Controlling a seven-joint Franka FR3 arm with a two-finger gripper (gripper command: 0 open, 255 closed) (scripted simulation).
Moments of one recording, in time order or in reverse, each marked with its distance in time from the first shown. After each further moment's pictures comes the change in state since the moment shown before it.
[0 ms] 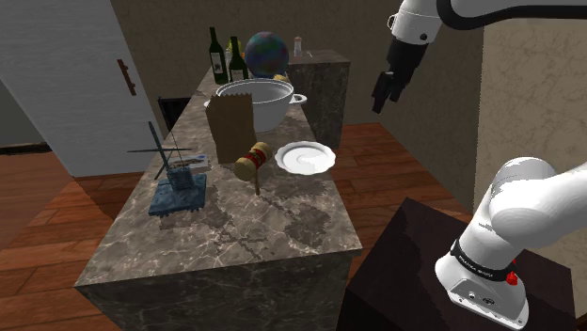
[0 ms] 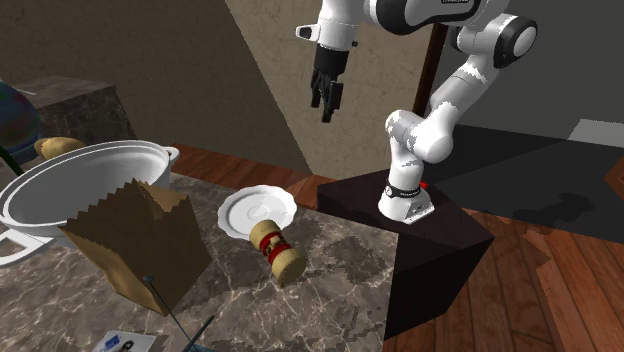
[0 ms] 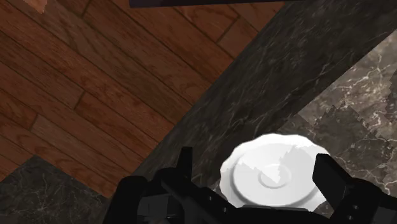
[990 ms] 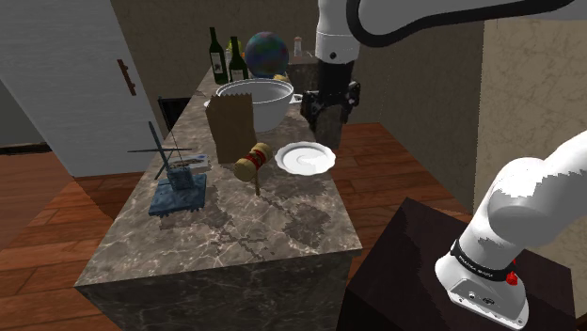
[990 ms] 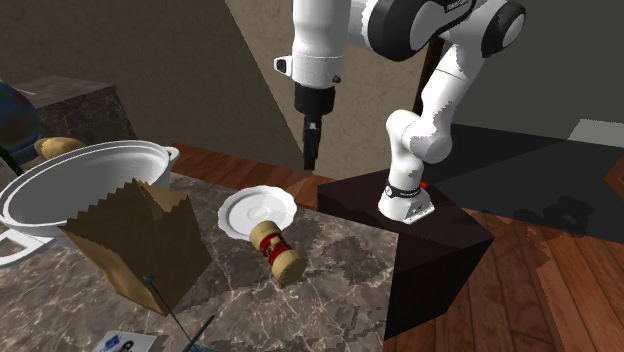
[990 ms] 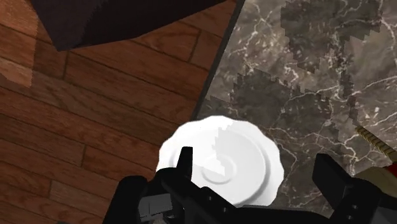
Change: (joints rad) arm -0.037 0.389 0.298 0.256 0.107 0.031 0.552
